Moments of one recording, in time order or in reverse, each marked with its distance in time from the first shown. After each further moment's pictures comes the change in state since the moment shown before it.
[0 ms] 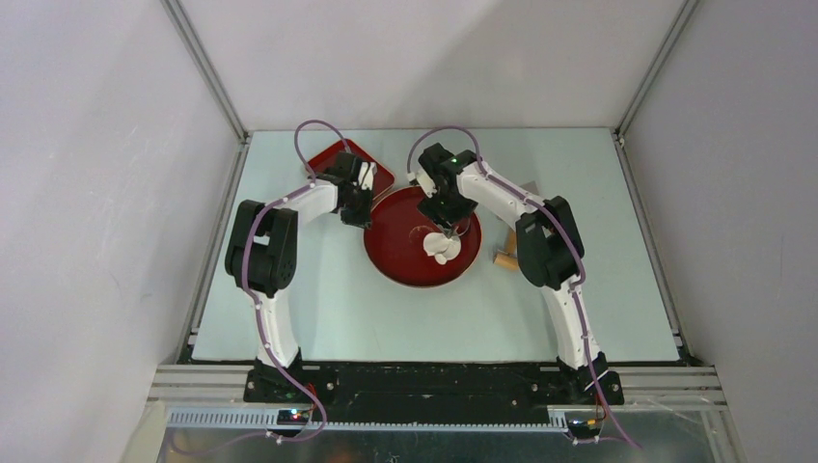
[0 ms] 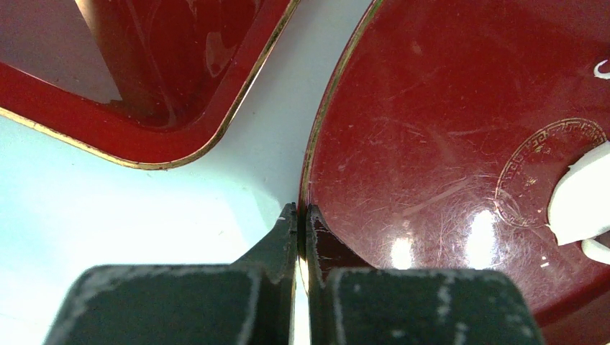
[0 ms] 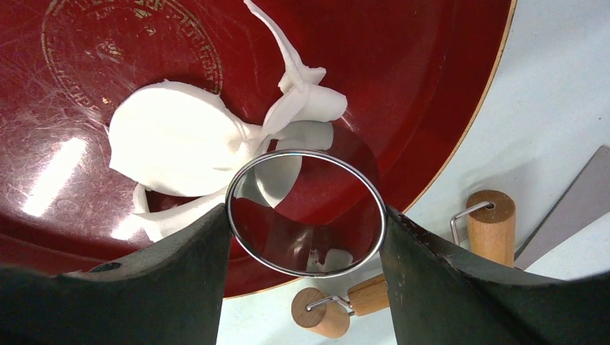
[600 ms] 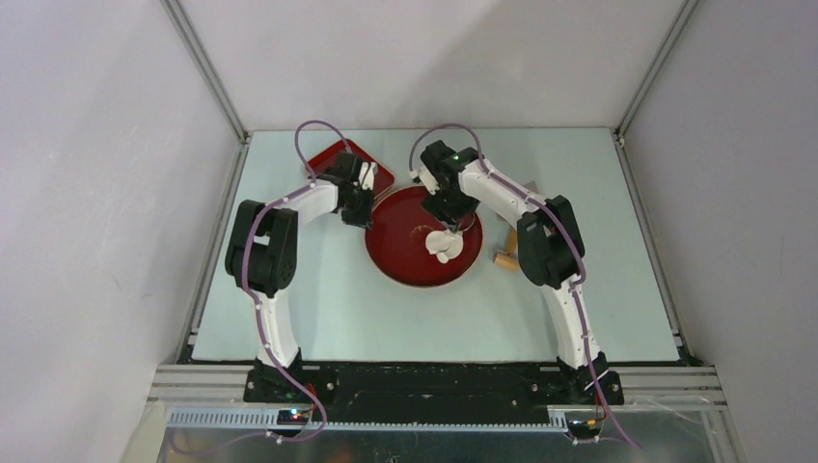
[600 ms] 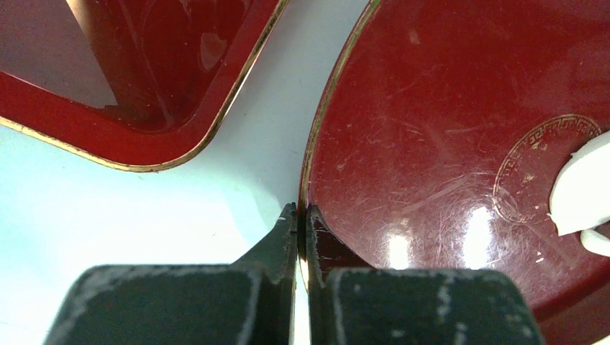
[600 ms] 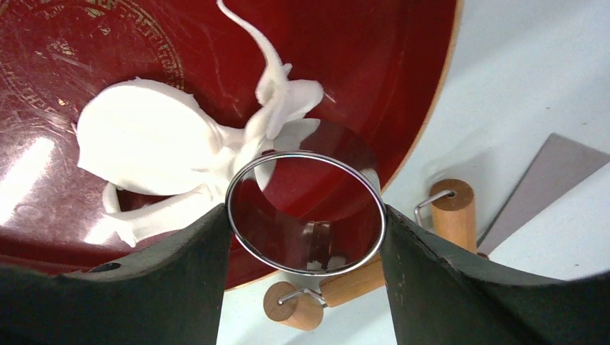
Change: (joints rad) left arm 0.002 0.000 0.000 0.003 0.014 -0.001; right arm -0.020 0.003 0.011 -0.004 0.060 -0.035
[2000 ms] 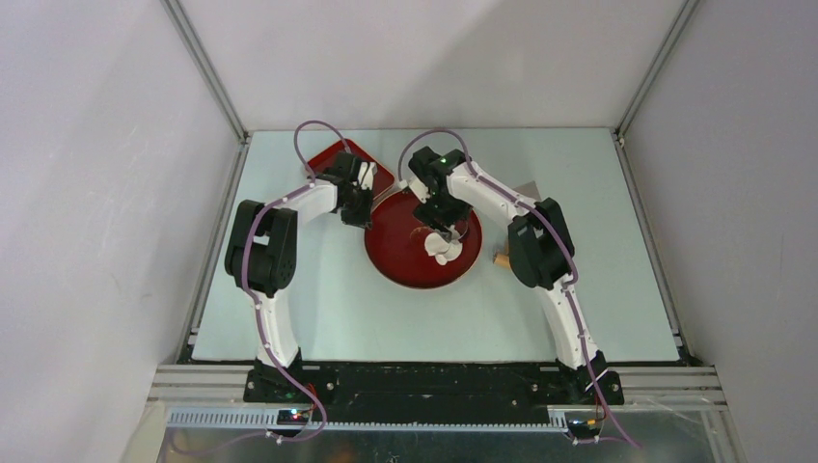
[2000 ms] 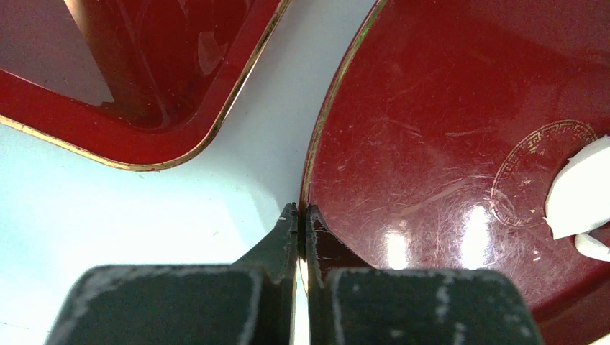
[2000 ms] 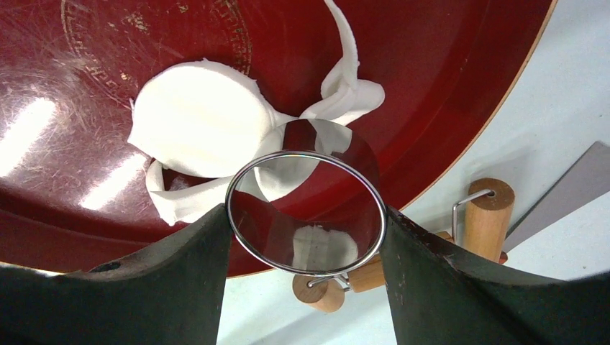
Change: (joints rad) left arm 0.006 0.000 0.000 -0.003 0.007 0.000; right arm 0.062 0.047 0.087 -0.127 -0.023 -0.002
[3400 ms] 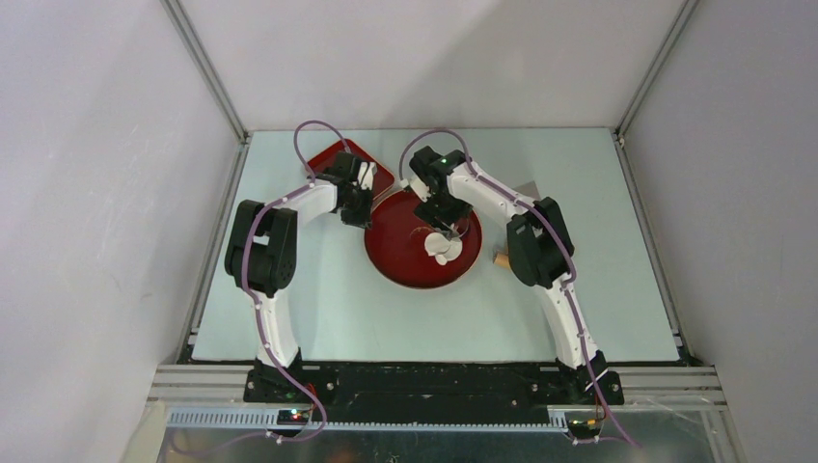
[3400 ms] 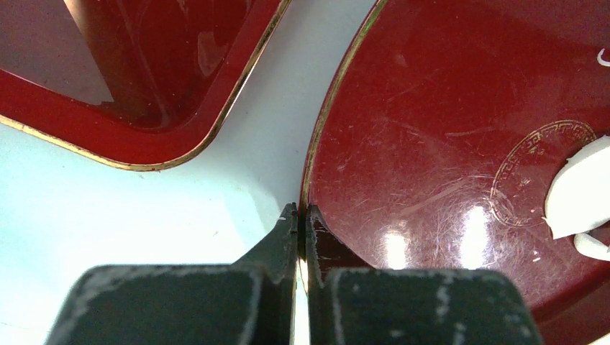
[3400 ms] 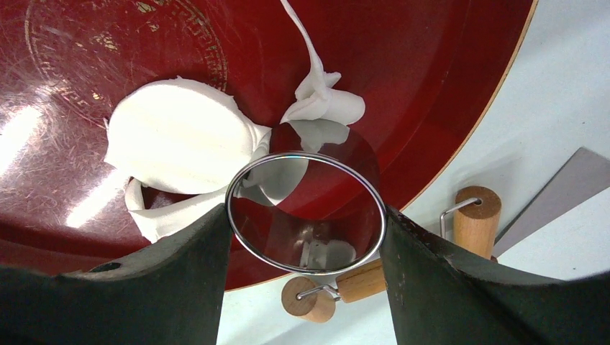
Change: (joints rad) left arm 0.001 0.000 0.000 0.000 0.000 0.000; right arm -0.016 0.016 0.000 0.033 0.024 -0.010
